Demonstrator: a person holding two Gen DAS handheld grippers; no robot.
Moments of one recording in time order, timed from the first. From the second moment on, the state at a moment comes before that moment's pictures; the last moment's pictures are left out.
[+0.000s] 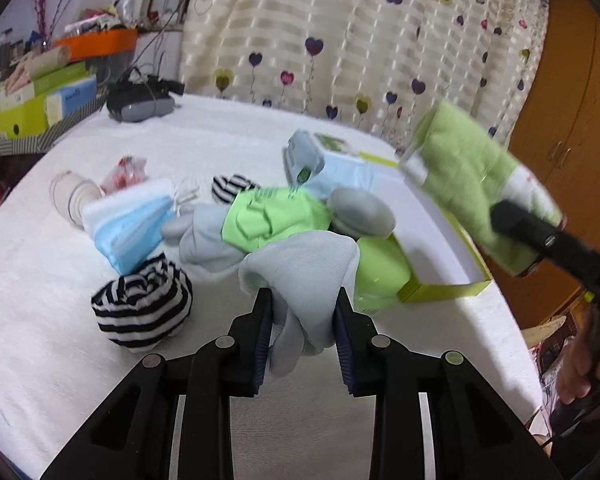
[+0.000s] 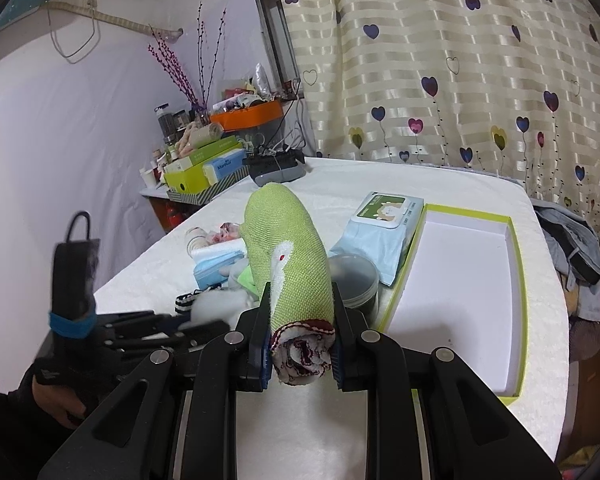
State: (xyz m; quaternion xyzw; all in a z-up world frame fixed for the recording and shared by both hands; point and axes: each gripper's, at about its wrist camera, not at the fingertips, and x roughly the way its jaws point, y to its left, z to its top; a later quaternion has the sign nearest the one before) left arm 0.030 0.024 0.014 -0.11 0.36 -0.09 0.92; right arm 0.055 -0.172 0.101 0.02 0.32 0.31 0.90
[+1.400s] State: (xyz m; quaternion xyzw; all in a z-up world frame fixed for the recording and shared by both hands) left arm 0.127 -0.112 0.033 -0.02 0.37 -0.19 0.91; right arm 0.143 -0.281 0.017 0.11 0.42 0.16 0.89
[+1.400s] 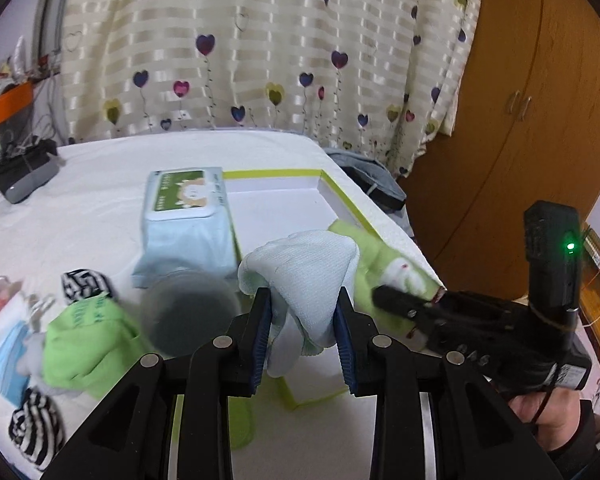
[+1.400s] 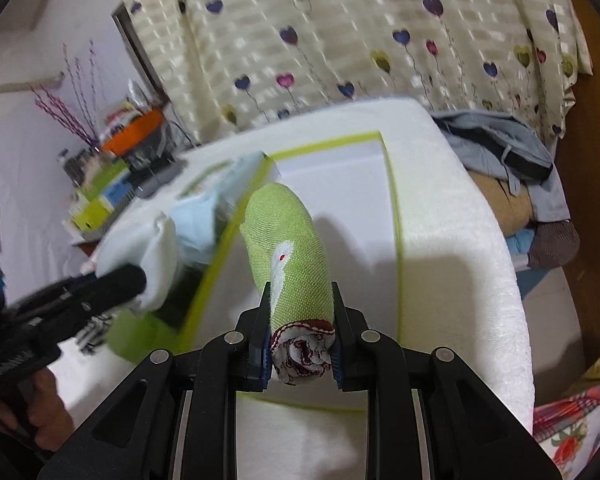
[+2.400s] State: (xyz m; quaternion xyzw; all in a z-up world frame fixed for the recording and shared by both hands) left arm 0.102 -0.118 0.041 -0.01 0.34 -0.21 0.92; right arm 0.089 -0.280 0.073 0.08 0.33 0.13 0.93
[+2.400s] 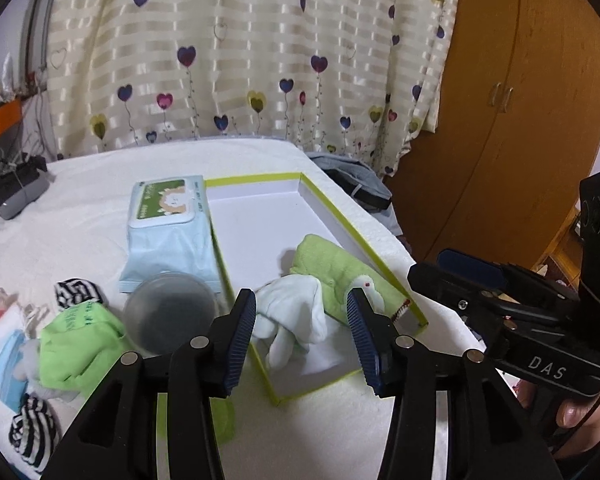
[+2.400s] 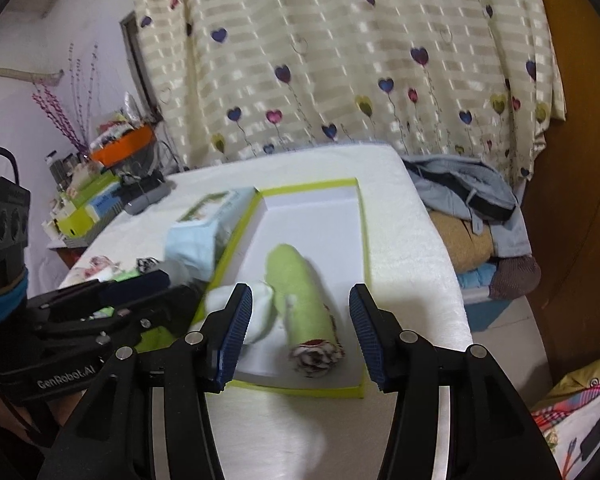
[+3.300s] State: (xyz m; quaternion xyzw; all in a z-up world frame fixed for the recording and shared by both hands) left arm 0.047 -0.063 0.044 -0.06 0.32 -0.18 0.93; right arm 0.055 -0.244 0.086 0.04 0.32 0.16 0.93
